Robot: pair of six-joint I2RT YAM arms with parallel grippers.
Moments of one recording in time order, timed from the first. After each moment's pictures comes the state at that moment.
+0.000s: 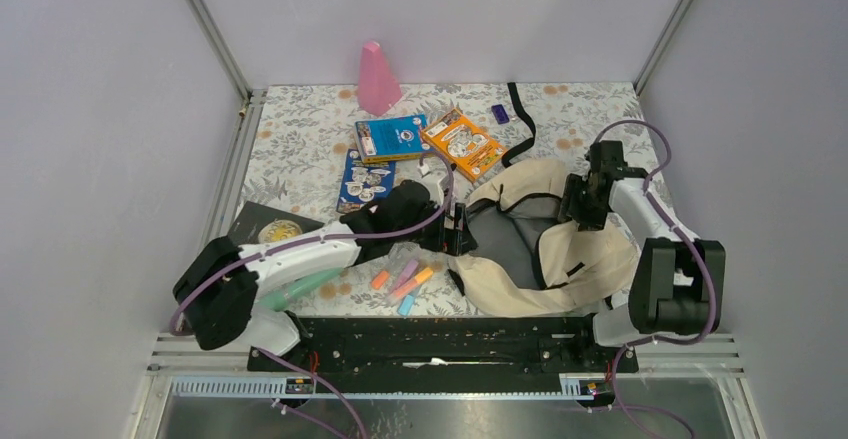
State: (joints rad) left arm -0.90 1.45 0.84 -0.01 0.20 -0.65; right arm -0.05 1.49 0.96 -0.71 -0.04 0.26
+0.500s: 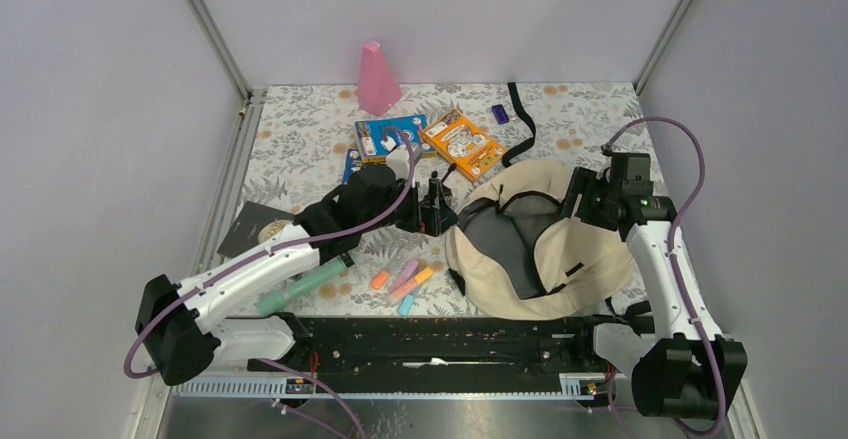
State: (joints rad) left arm -0.84 1.19 0.95 -0.24 0.10 -0.57; right arm -0.05 1.07 0.89 -0.73 -0.13 0.26
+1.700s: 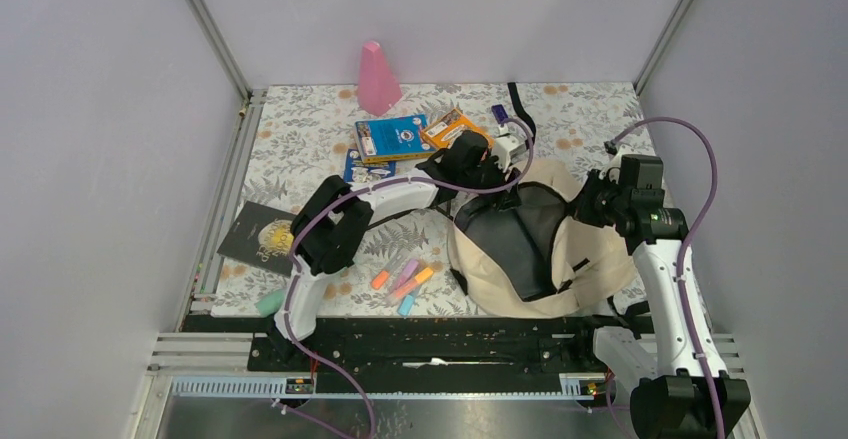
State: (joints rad) left arm -0.82 2.11 1.54 0.05 0.45 -0.13; right arm -0.05 0.95 0.91 -0.75 -0.26 0.27
